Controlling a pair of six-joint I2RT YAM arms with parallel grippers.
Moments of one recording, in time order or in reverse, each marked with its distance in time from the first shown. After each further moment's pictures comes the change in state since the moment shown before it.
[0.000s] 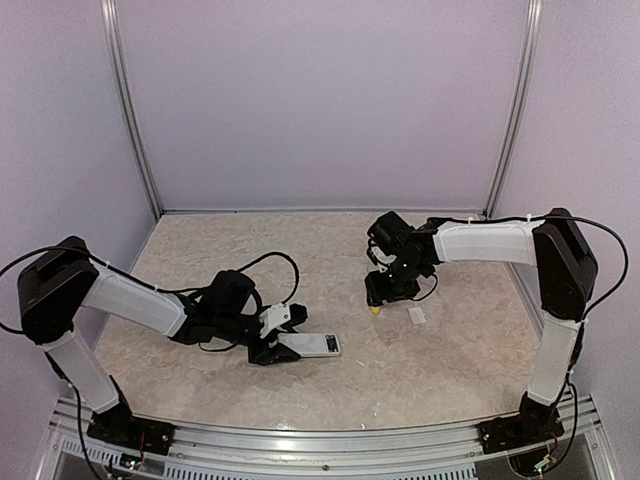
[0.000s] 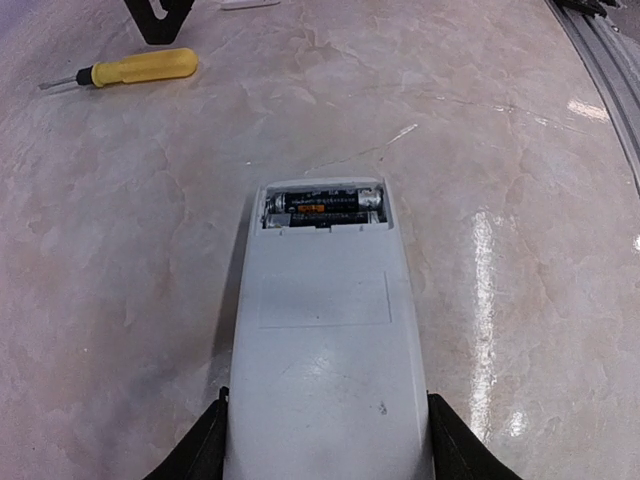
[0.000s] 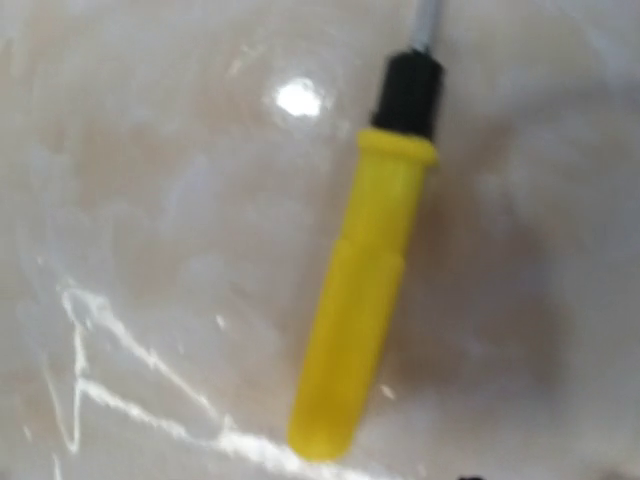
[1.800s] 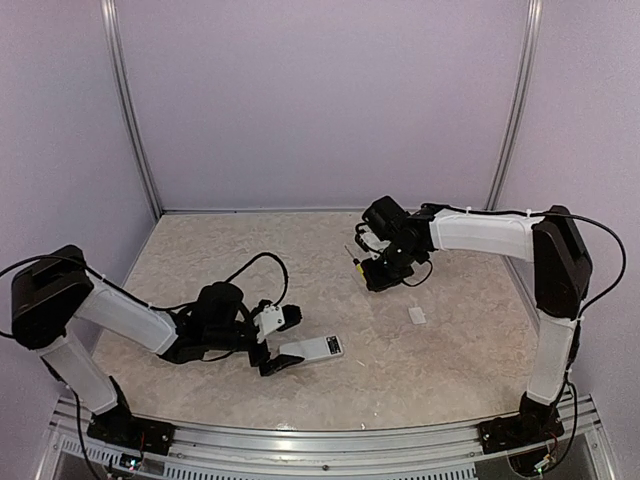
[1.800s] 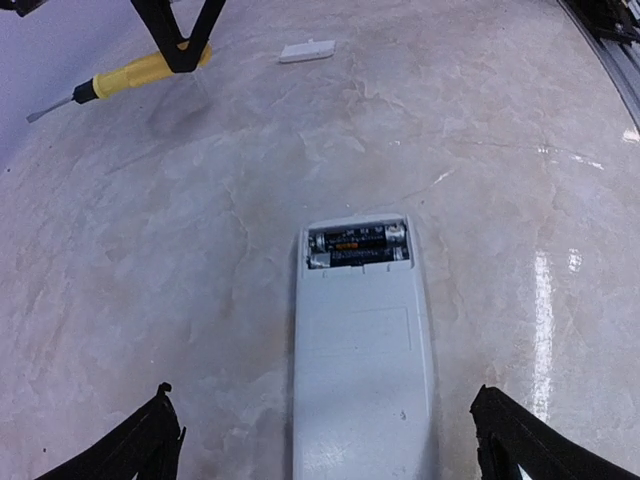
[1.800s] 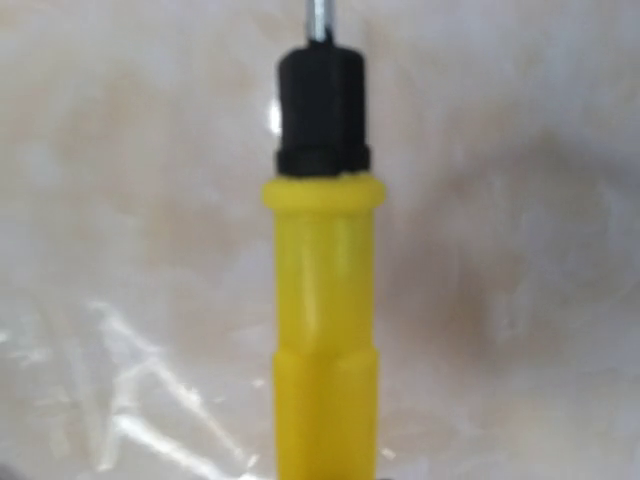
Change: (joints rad) left arm -0.055 -0.009 -0.147 0.317 -0.148 -0.032; right arm -0.002 0.060 0.136 -0.053 0.015 -0.151
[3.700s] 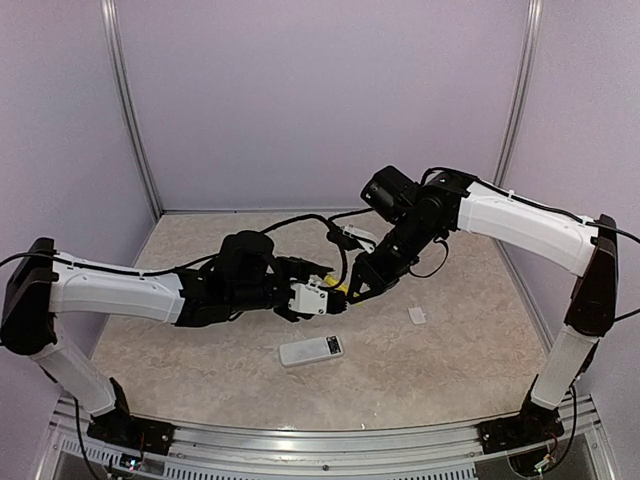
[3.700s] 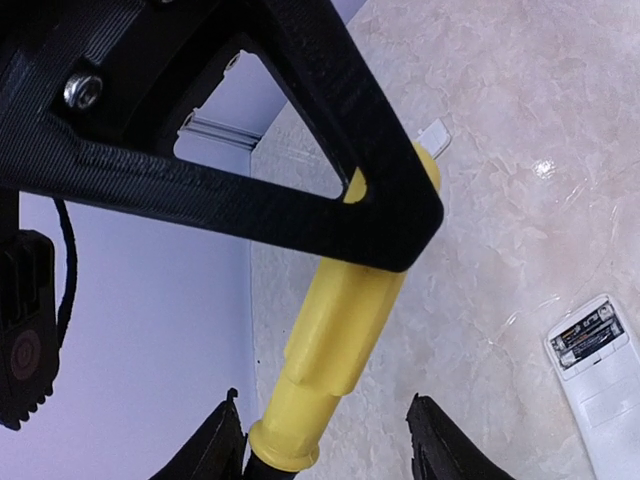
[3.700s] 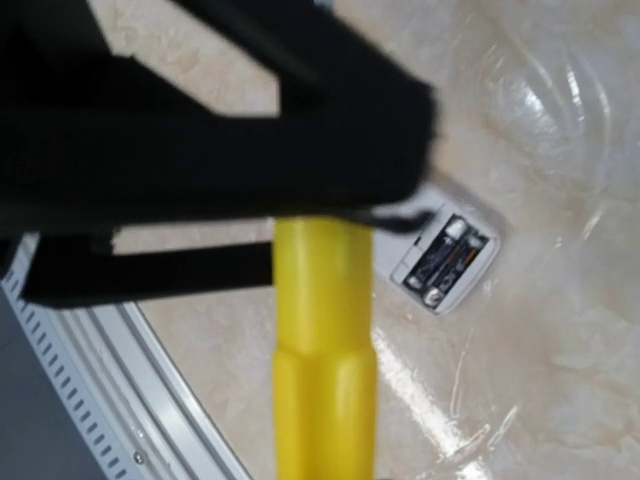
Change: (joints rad) left arm -0.123 -0.101 0.419 -0.333 -0.264 0.736; right arm 0.150 -0.213 0.167 -0.358 -0.442 -0.129
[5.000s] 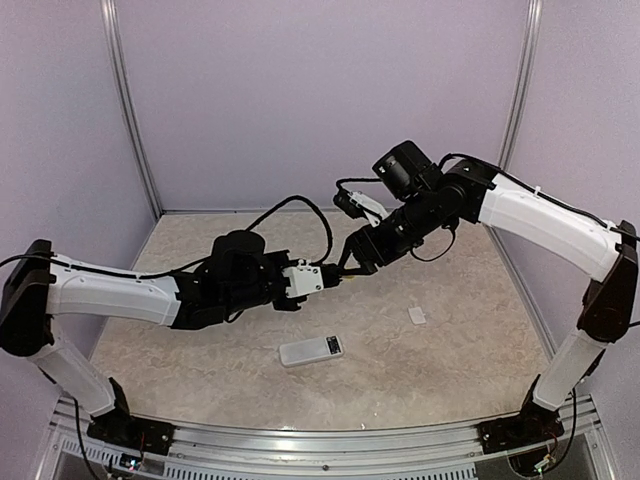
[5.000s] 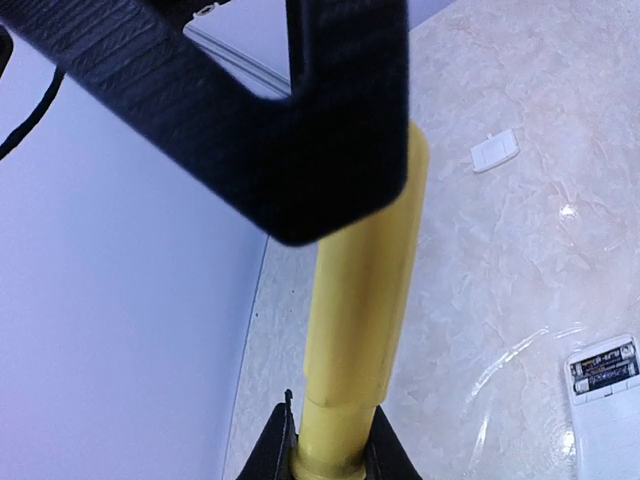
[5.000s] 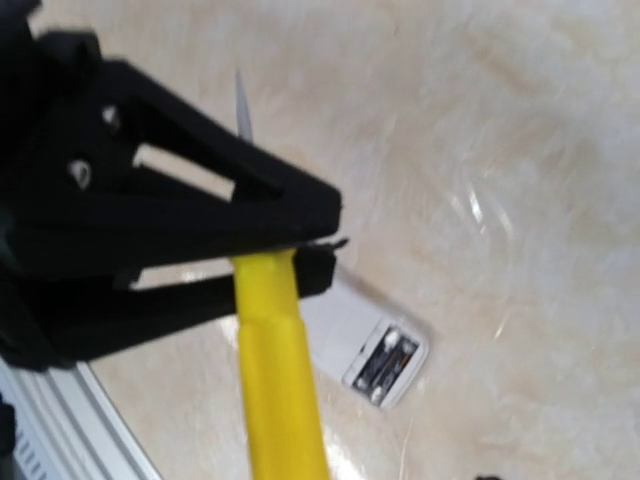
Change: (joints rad) left arm 0.009 -0.017 -0.035 0.084 -0.115 -0.221; right arm 0.003 -0.068 0.031 0.100 0.138 0.062
